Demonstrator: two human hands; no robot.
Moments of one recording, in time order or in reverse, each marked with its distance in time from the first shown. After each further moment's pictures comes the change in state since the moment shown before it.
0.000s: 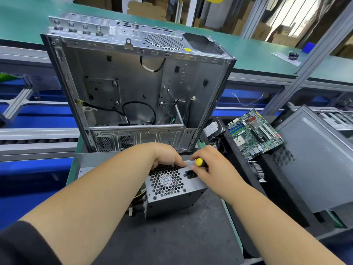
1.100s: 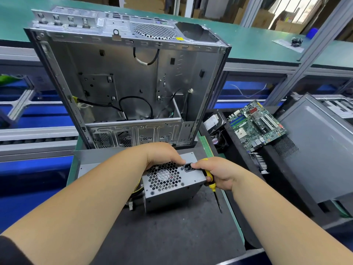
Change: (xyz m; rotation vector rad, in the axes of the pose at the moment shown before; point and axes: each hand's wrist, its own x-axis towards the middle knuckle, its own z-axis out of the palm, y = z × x) left_hand -0.010 -0.010 0.007 0.174 0.061 0.191; right_hand 0.010 0.031 0.016 0.945 -0.431 0.819
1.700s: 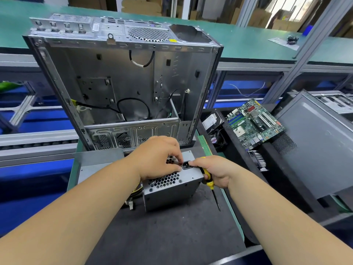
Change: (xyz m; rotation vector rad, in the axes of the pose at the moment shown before) left_hand -0.028 -0.013 0.013 0.454 0.462 0.581; right_hand 0.001 0.003 0.002 0.021 0.044 -0.027
